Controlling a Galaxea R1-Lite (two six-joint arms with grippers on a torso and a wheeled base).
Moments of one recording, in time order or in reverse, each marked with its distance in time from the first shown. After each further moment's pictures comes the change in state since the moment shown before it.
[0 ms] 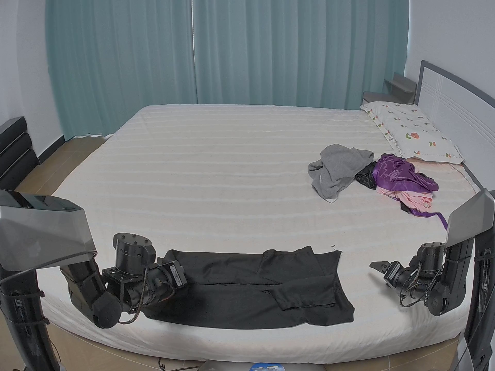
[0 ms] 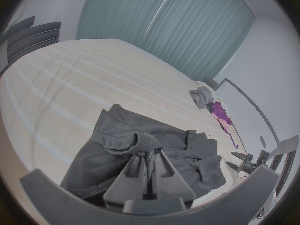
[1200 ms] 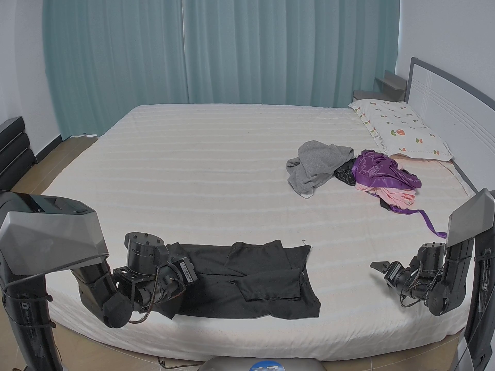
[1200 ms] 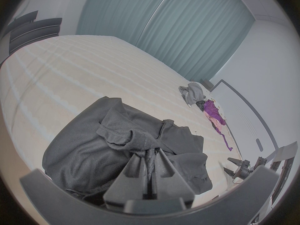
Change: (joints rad) left arm -0.051 0.035 -0.060 -0.006 0.026 -0.066; right arm 0.001 0.001 0.001 0.000 0.000 0.000
